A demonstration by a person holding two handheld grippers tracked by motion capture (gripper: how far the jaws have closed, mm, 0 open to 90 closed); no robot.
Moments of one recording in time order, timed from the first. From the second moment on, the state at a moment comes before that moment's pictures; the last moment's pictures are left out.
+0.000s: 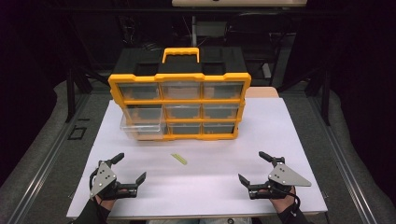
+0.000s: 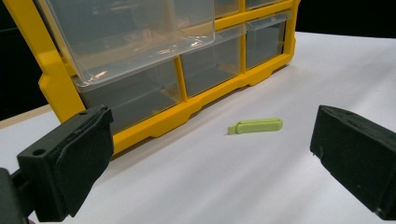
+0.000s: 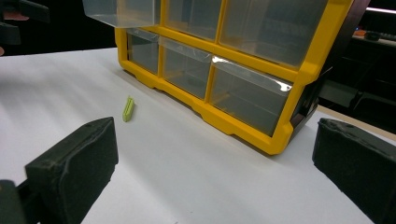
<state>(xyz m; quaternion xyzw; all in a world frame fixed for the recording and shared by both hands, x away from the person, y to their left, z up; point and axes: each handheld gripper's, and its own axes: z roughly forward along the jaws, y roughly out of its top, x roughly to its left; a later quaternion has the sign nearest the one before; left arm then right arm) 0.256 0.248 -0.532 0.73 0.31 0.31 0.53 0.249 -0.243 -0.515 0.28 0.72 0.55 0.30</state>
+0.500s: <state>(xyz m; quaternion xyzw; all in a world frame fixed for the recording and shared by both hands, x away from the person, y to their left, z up) 0.256 0.250 -0.532 0.72 0.31 0.31 0.53 0.259 -0.230 -0.517 0.27 0.74 0.54 0.28</state>
